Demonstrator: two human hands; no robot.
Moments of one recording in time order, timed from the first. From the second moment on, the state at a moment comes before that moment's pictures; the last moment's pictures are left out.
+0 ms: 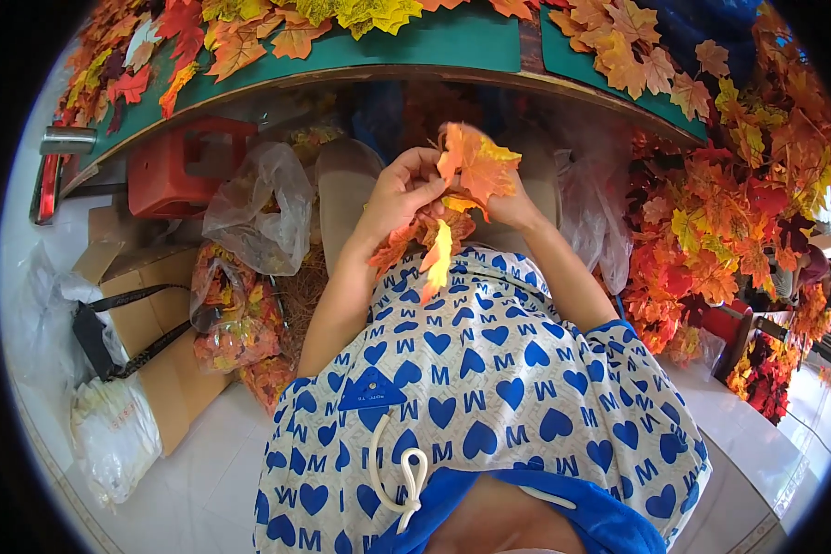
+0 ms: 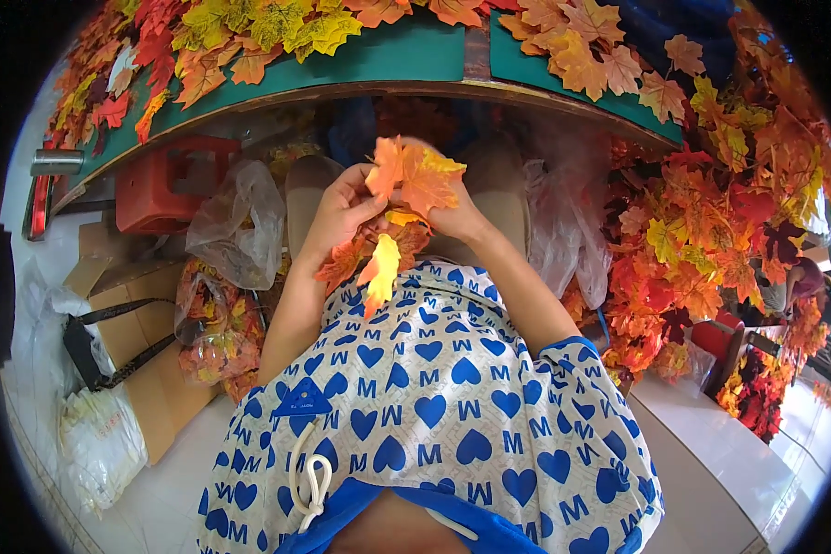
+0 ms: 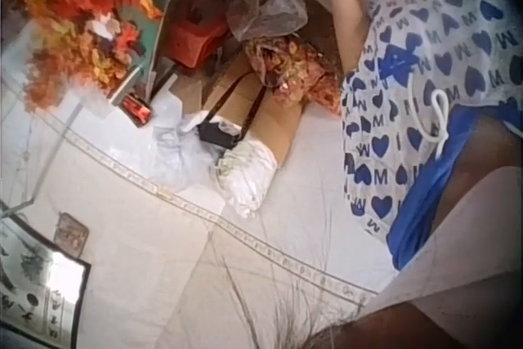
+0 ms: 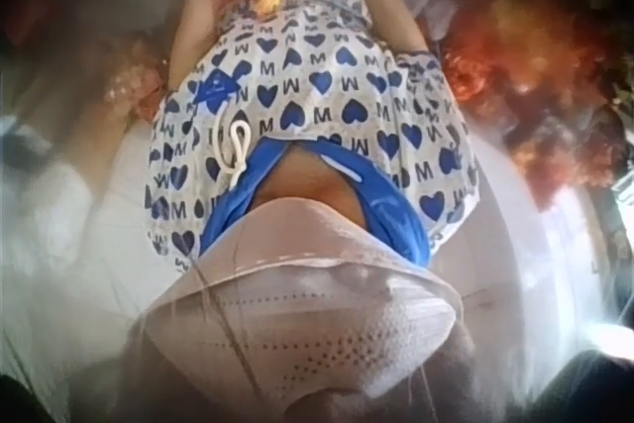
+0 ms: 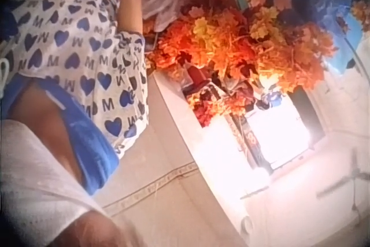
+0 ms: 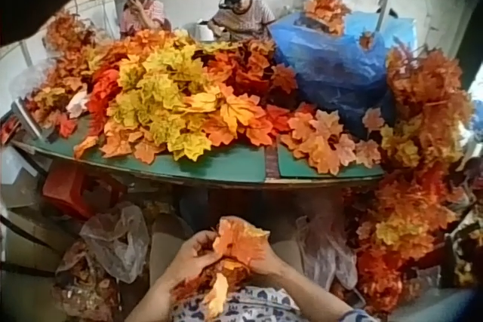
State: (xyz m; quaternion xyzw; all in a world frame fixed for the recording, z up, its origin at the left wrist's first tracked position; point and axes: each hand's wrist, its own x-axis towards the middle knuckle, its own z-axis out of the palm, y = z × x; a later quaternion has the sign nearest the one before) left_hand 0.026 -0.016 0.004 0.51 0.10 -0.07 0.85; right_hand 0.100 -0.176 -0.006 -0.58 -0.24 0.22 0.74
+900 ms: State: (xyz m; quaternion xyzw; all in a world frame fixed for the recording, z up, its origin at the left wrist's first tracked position) left_hand 0.040 0.033 0.023 0.56 0.02 -0.11 0.82; right_hand 0.120 -0.167 0.024 -0.79 -0.42 -0.01 0.44
